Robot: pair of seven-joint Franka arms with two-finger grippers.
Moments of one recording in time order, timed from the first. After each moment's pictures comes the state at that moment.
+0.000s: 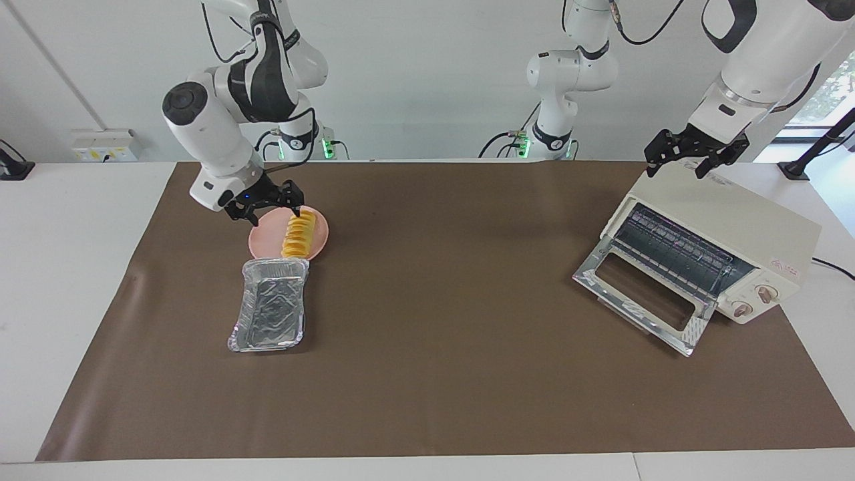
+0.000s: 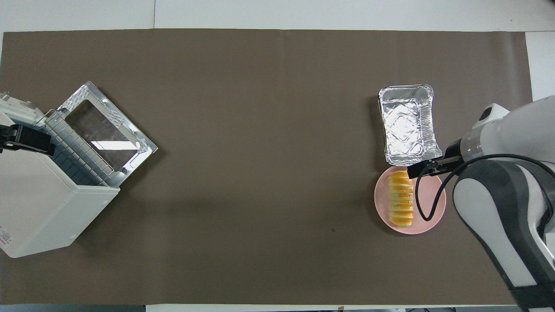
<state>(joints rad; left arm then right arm) -0.08 -0.02 0.05 -1.58 0.02 1.46 0.10 0.02 -0.10 0.04 -2.04 0.12 1.83 -0.15</state>
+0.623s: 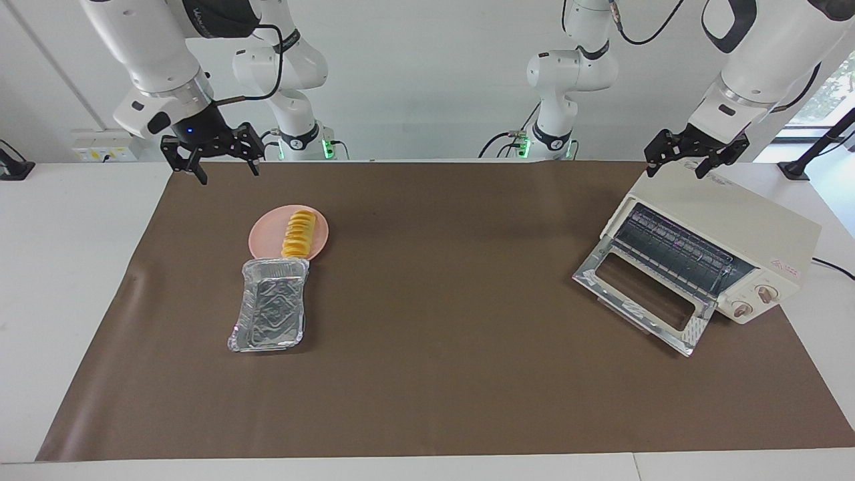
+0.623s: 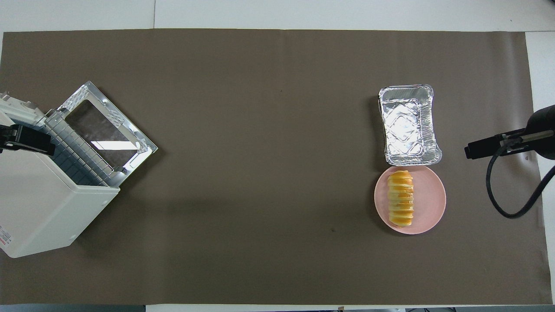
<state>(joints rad) -0.08 -0.02 0.05 -1.58 0.02 1.46 0.10 -0.02 -0.11 0.03 -1.72 0.04 1.59 -0.14</state>
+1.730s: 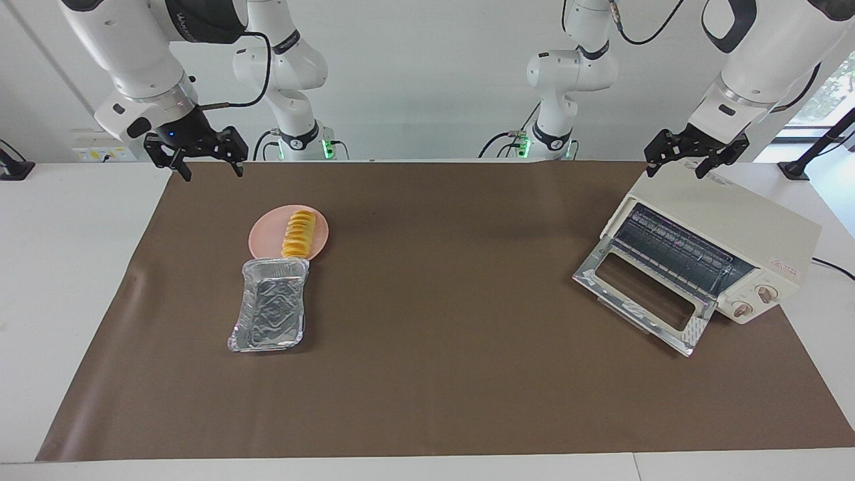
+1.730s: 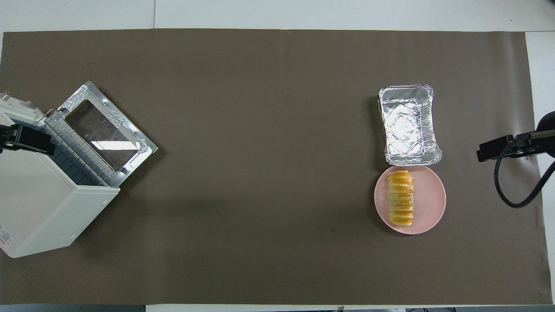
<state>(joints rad) -0.08 -0.02 0.05 -1.58 0.02 1.46 0.10 -0.05 -0.08 0.03 -1.71 0.00 1.53 -0.11</state>
